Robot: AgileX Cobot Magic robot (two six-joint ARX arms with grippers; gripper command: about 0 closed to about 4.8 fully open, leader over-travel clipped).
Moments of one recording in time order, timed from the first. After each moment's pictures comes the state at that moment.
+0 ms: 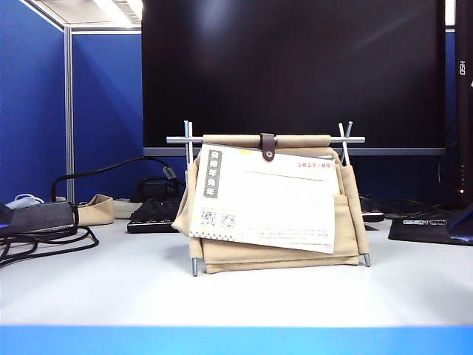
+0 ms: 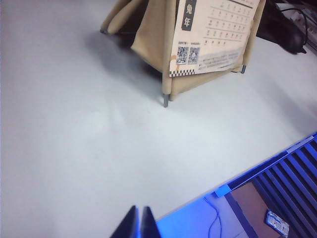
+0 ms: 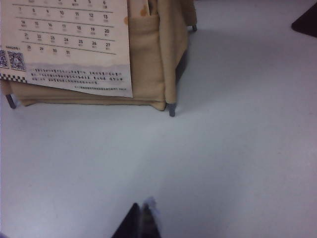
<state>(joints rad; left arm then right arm) -0.50 0.21 0.02 -0.18 0.21 -0.27 0.40 0.56 0.01 0.15 -0.10 0.19</state>
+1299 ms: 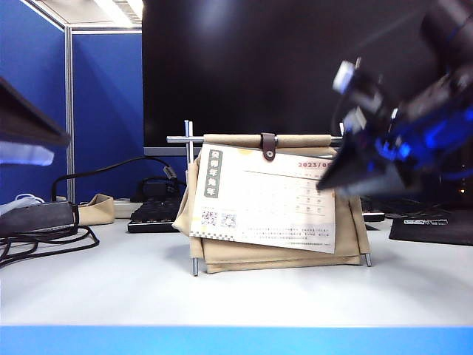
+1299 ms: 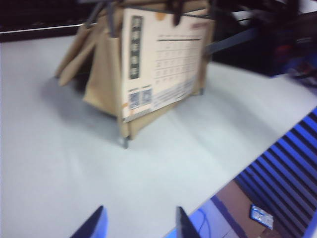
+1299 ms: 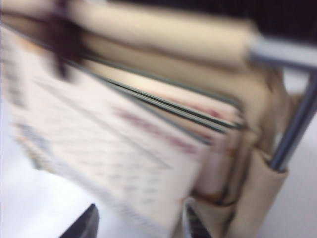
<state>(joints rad) -0.50 0.49 0.17 0.00 0.33 -0.20 0.31 1.41 0.59 0.25 -0.44 -0.03</state>
